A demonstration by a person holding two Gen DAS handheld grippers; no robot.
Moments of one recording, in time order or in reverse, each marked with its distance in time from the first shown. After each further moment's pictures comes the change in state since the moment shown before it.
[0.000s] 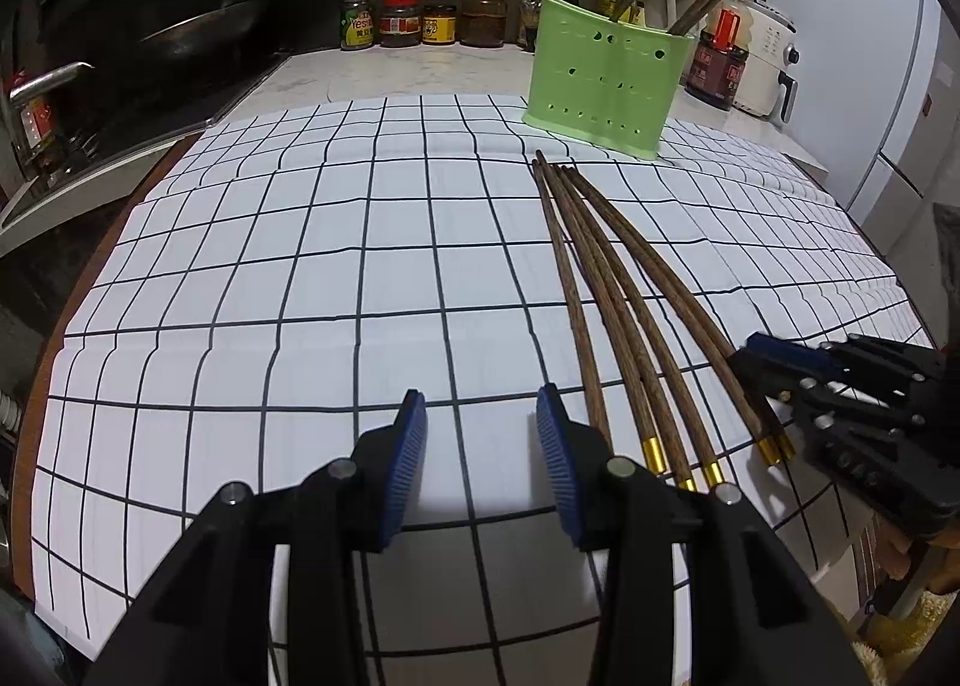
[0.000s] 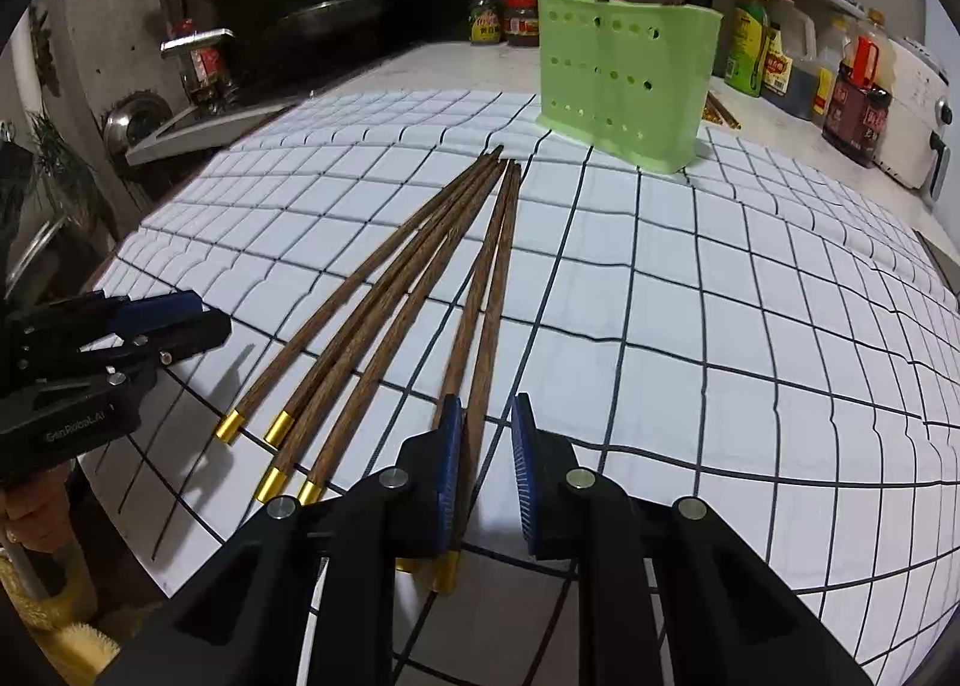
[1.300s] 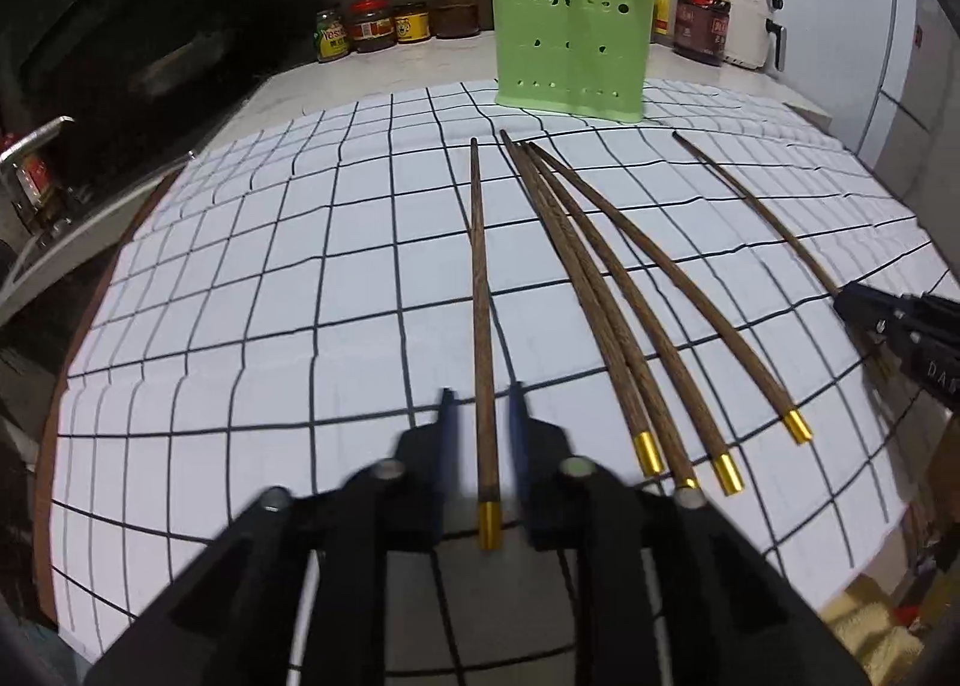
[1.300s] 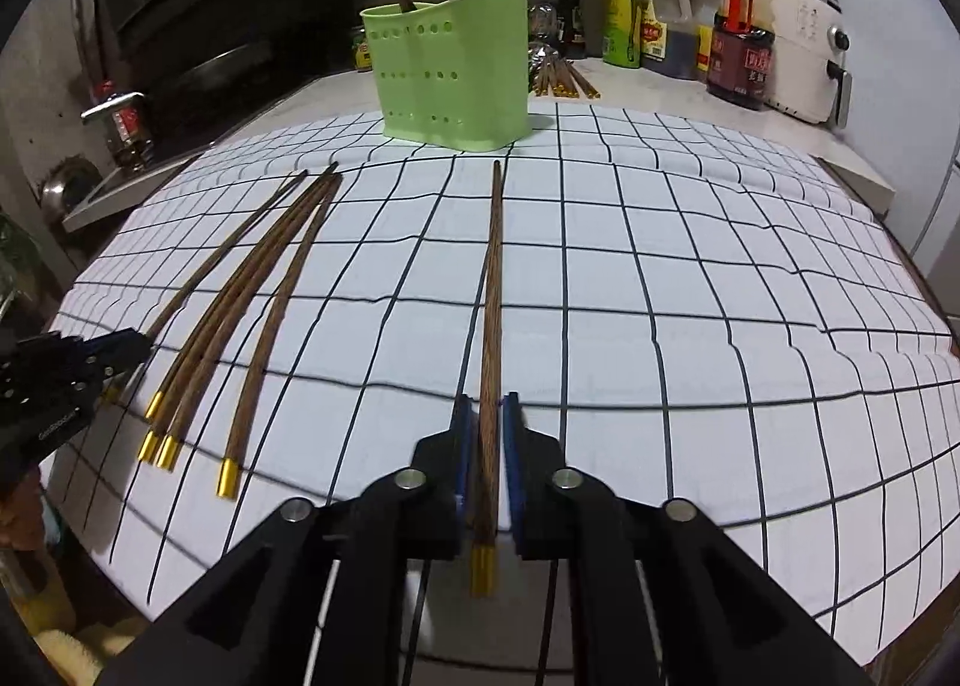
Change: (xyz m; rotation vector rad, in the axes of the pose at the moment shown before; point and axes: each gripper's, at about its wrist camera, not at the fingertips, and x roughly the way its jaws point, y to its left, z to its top) left arm 0.016 -0.027 0.000 0.112 0.017 0.062; right arm -0.030 -0.075 -0.038 0.175 -0.046 -0.104
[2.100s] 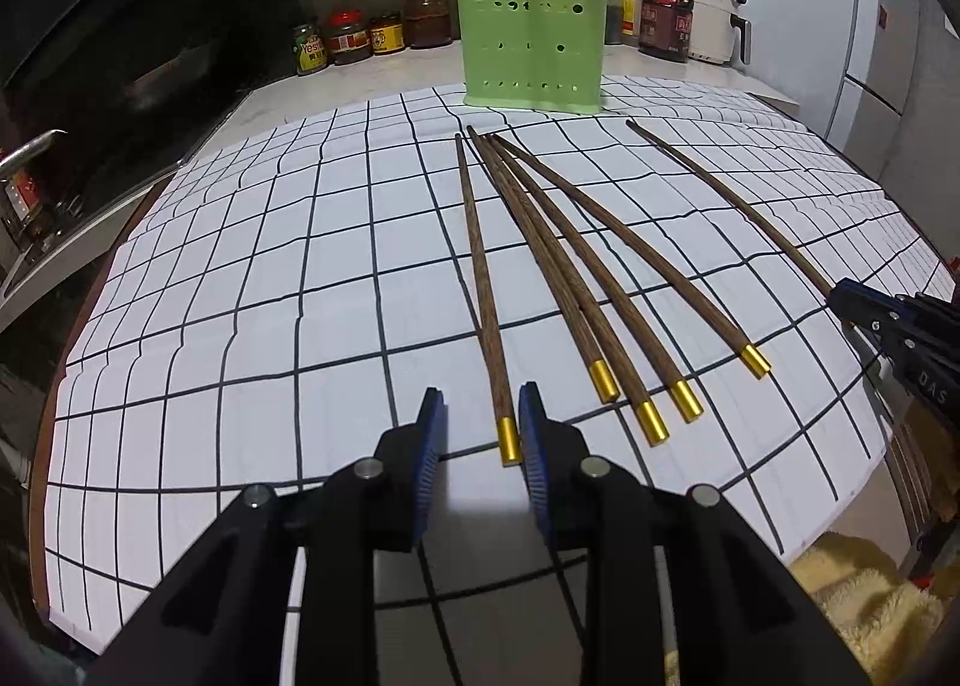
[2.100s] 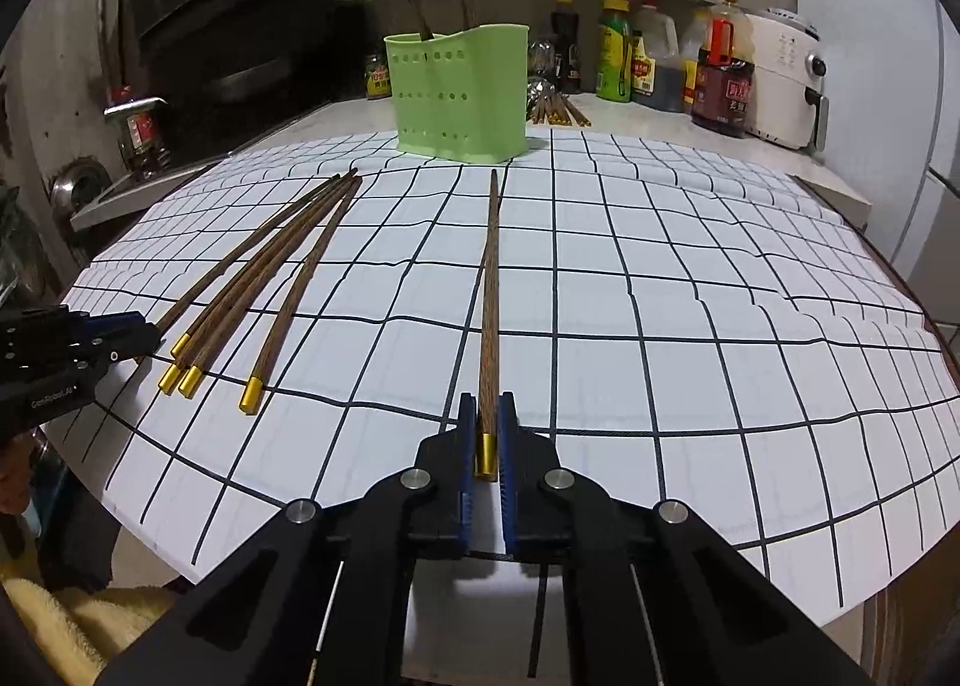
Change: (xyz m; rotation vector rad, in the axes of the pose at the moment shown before) left arm -0.018 -0.012 -0.026 0.048 -0.027 -0.023; right arm -0.025 0.007 -0.040 -0.009 -0.118 -0.035
